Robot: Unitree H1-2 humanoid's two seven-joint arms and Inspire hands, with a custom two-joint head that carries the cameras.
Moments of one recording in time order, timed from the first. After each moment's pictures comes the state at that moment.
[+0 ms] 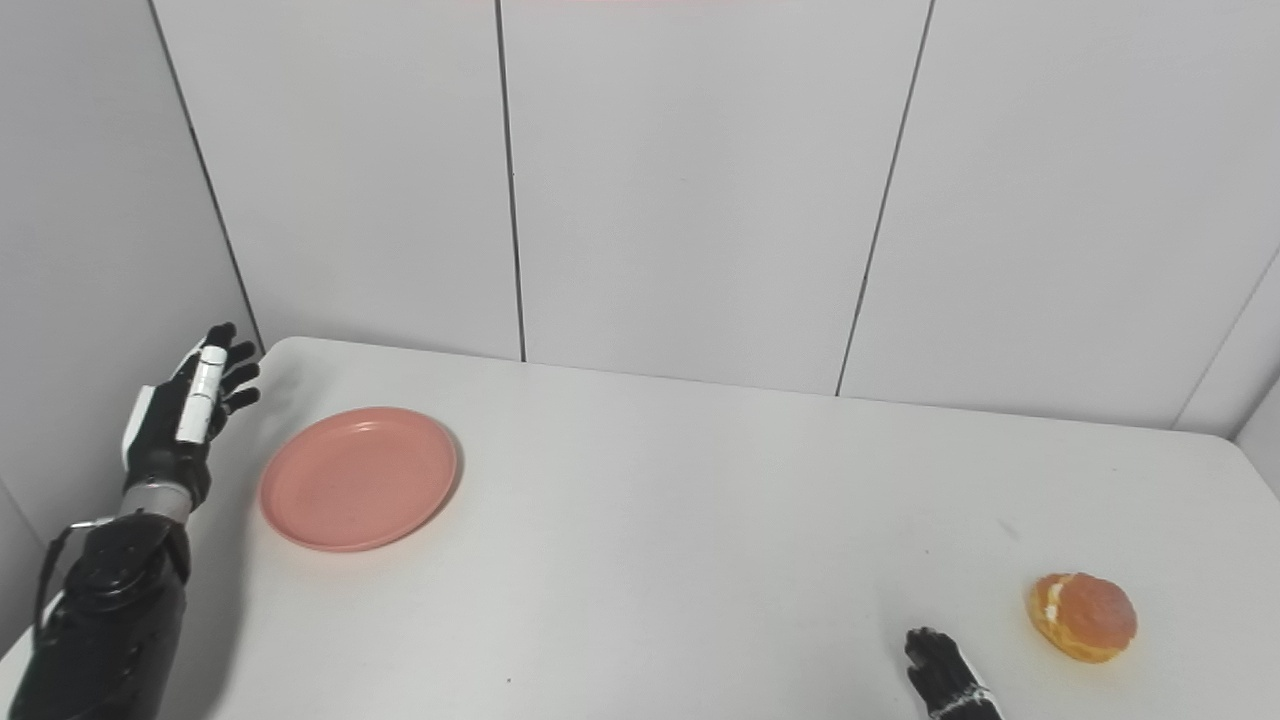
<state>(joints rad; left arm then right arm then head) -0.44 0.42 0.34 0.38 -0.15 0.05 0.07 0.08 -0.08 -0.02 0.06 0.30 -0.40 0.29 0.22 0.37</state>
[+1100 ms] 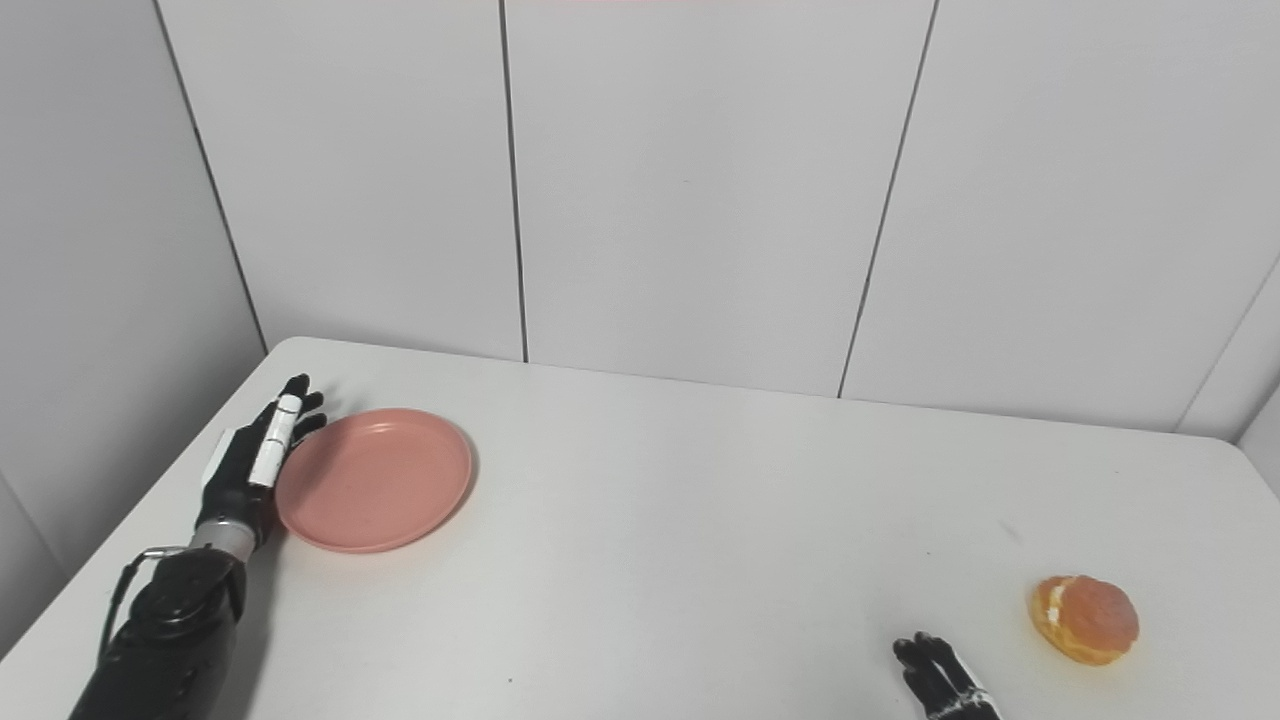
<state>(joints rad) -0.45 0.39 0.21 0.54 -0.12 -0.04 0.02 0.09 -0.08 -0.02 0.06 0.30 -0.40 0.29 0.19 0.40</state>
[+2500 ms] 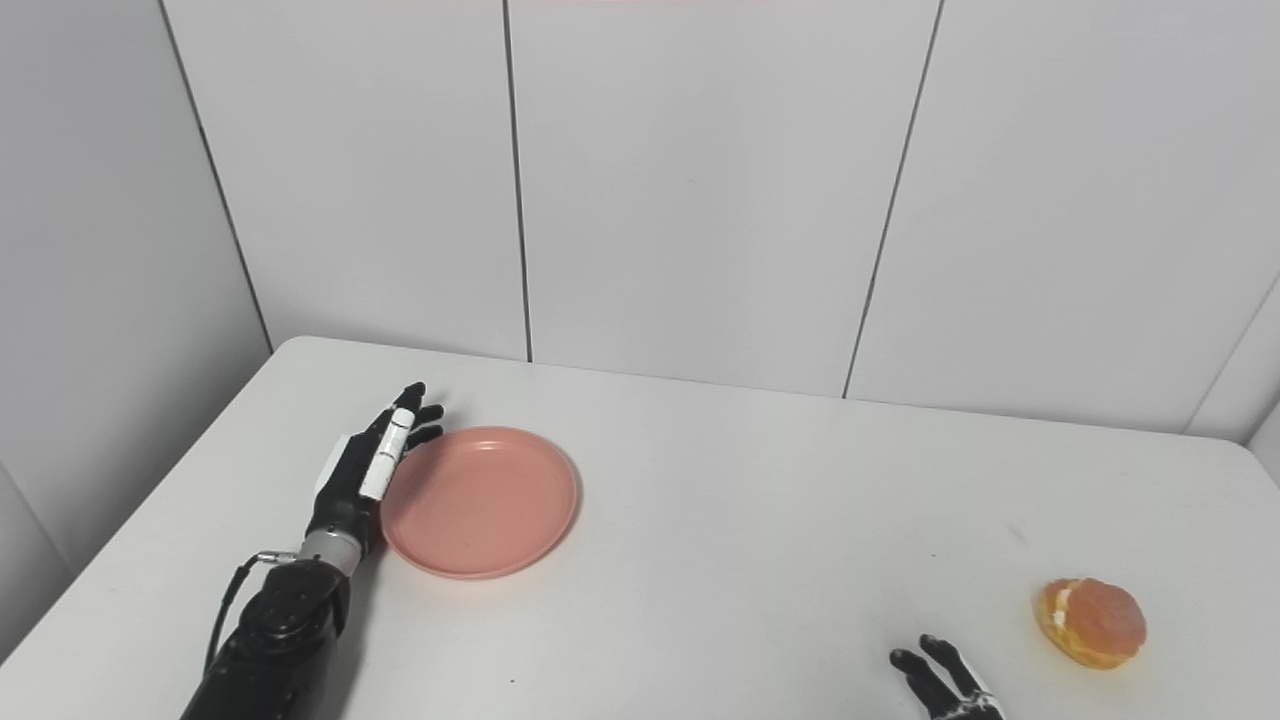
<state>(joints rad) -0.45 0.23 0.10 0.43 -0.06 0.01 0.03 0.10 -0.09 -0.01 0.04 0.29 -0.40 0.26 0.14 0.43</state>
